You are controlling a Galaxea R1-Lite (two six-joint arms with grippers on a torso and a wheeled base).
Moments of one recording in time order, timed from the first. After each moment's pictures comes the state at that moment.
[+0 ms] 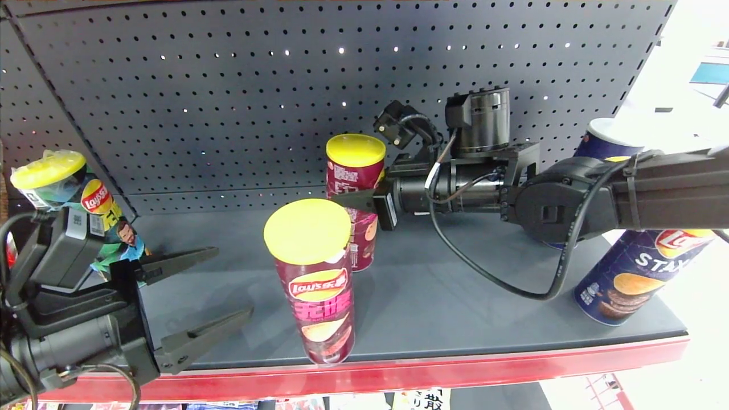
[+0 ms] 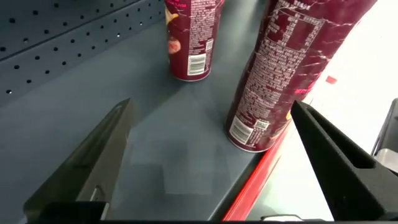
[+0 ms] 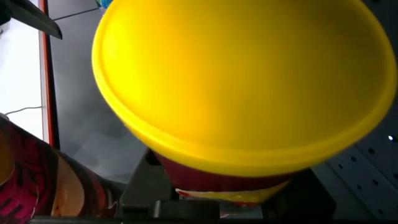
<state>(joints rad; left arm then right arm) -0.23 1.25 -0.29 -0.79 -0.62 0.12 0.66 2.00 -1.47 -0.26 0.46 -0.25</state>
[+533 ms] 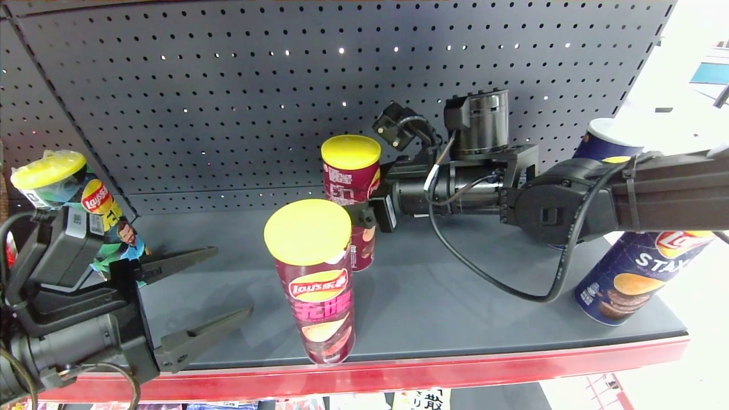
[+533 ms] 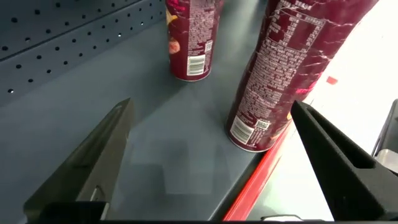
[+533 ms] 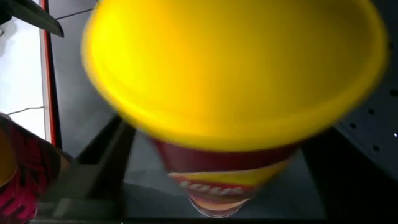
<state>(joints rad) -0.23 1.25 -0.29 -0.79 -0.62 0.12 0.66 2.00 -1.46 -0.26 0.46 -0.24</state>
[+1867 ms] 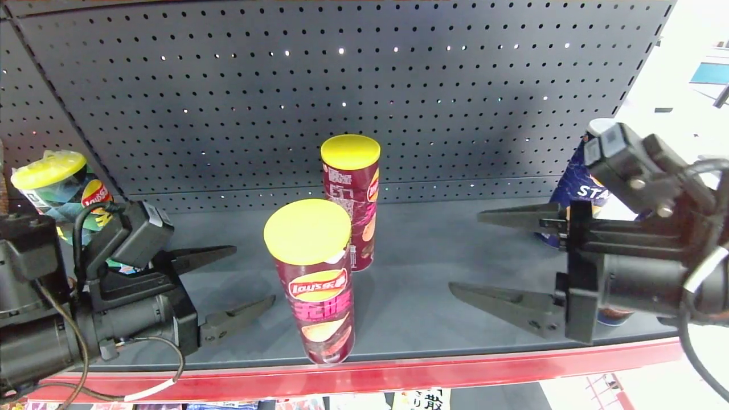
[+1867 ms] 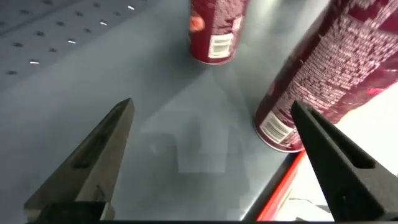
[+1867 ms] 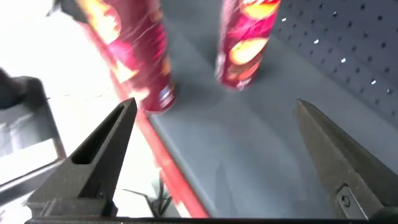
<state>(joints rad) -0.28 1.39 -0.38 -0.71 -0.49 0.19 0.69 1.33 -0.79 -0.26 0.27 -0.21</state>
